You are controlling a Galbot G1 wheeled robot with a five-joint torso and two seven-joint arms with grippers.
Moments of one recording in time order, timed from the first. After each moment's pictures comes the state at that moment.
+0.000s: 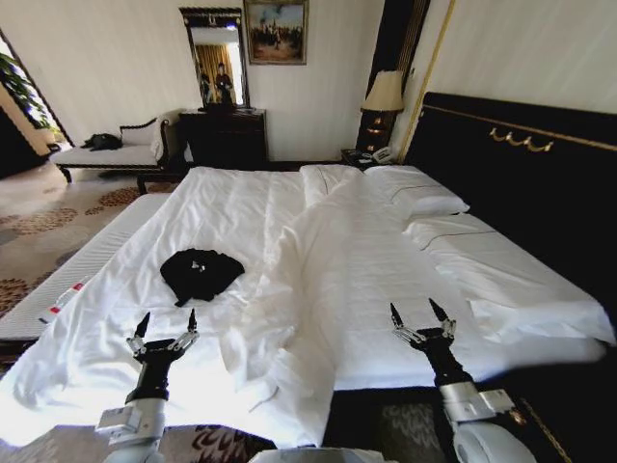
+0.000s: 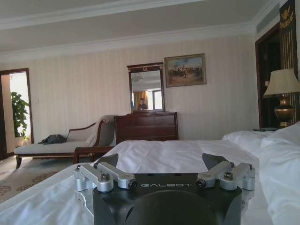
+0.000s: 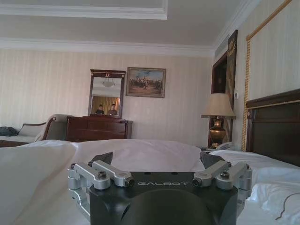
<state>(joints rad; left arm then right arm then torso) 1.90 -1.50 -0.77 -2.34 -0.16 -0.14 -0.03 -1.82 1.33 0.79 2.22 0.32 0.23 -0.15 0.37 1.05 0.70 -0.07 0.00</state>
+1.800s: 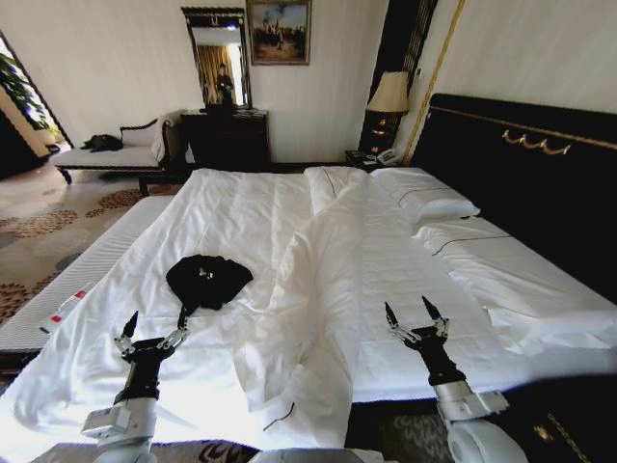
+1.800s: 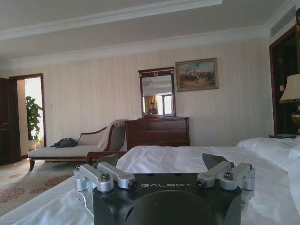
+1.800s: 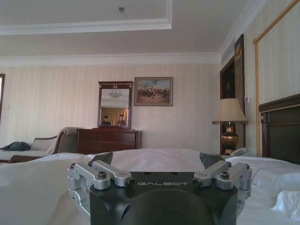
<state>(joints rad) 1.89 -1.50 -0.83 -2.36 -0.21 -0.14 -0.04 -1.80 1.32 0.76 2.20 0.36 0.28 -0.19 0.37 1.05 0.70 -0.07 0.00</state>
